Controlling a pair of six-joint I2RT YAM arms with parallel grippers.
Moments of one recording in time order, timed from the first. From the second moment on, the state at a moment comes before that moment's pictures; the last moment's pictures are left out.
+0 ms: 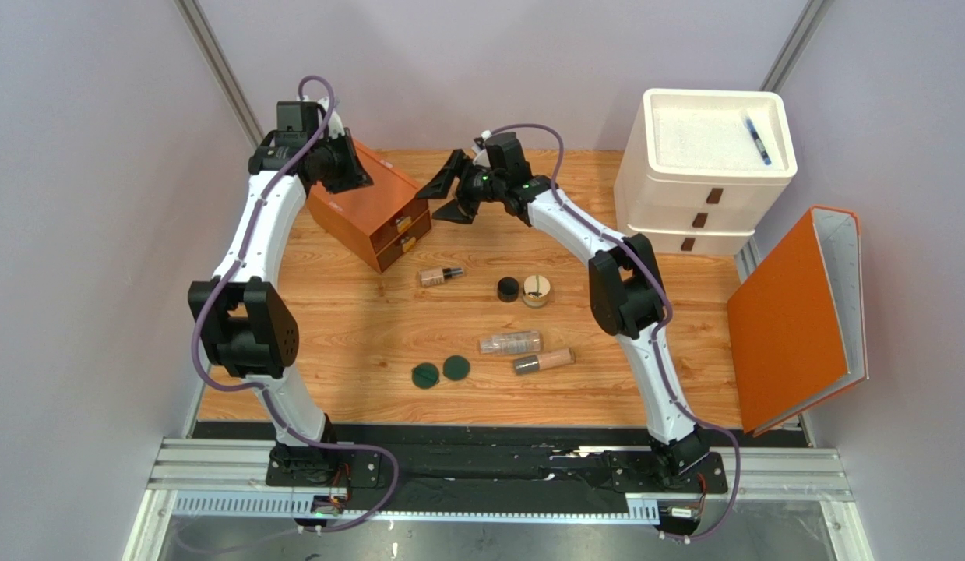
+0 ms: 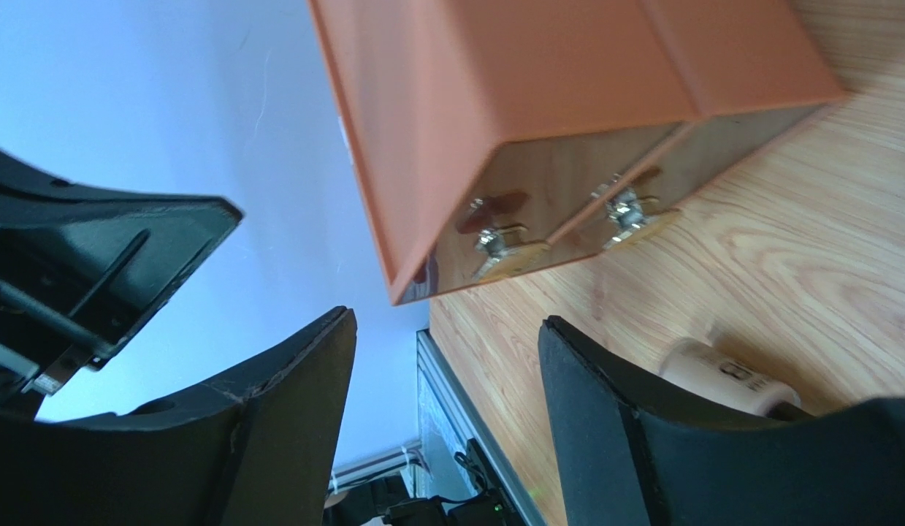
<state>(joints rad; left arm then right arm) -0.02 1.78 1.77 -0.70 0.31 -0.30 0.54 2.39 2.11 -0.17 -0.62 1.13</state>
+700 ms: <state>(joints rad) -0.01 1.87 1.78 -0.77 0.37 -0.39 0.58 2.51 2.20 -0.28 -0.63 1.09</state>
